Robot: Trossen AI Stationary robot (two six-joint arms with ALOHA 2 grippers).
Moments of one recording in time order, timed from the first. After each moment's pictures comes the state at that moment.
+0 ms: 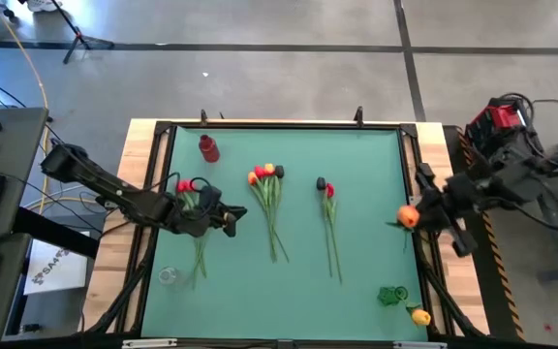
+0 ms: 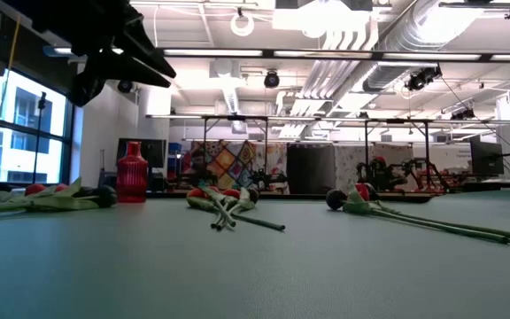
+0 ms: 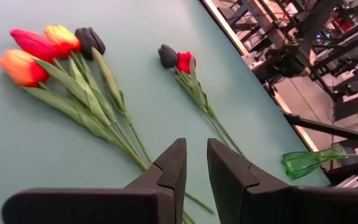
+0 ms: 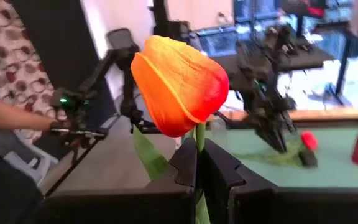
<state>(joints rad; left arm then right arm) -0.40 1.16 0.61 -0.05 -0.70 -1.16 0.85 0.90 1.41 -0.65 0.56 0.26</state>
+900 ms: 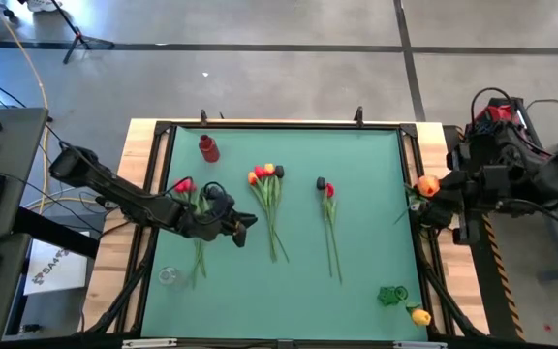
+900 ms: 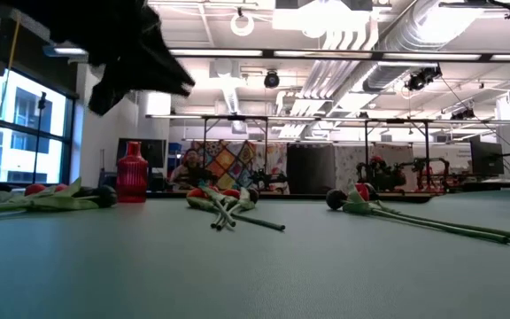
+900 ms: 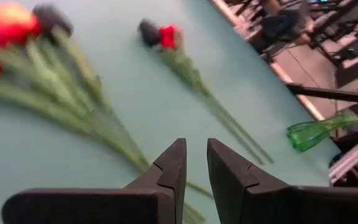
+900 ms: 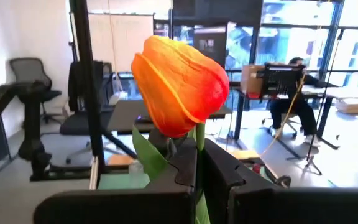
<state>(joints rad) -0.38 1.30 0.65 0.09 -0.61 -1.00 1.13 0.91 1.41 -0.41 1.22 -0.08</state>
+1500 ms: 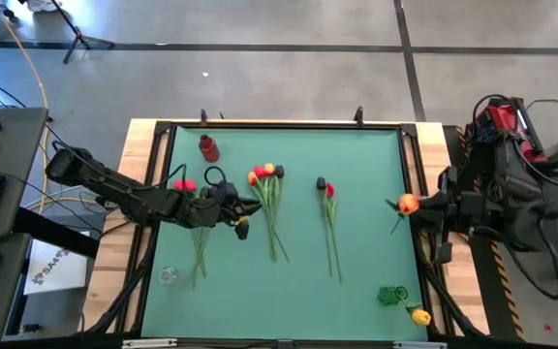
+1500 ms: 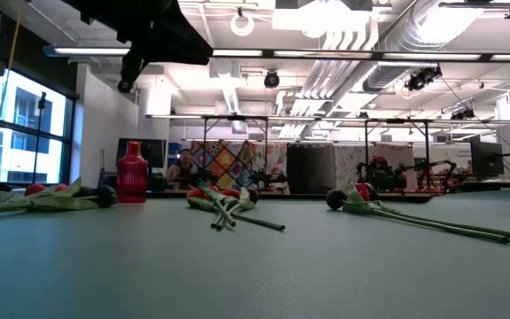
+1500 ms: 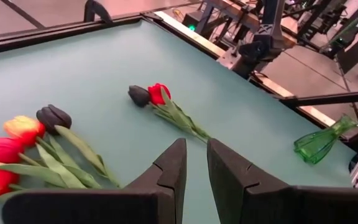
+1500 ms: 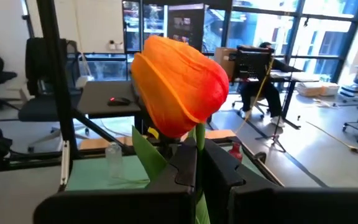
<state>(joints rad) -0.30 1.25 0.72 0.09 -0.61 -0.67 1.13 1.04 1.41 -0.60 1.36 0.20</state>
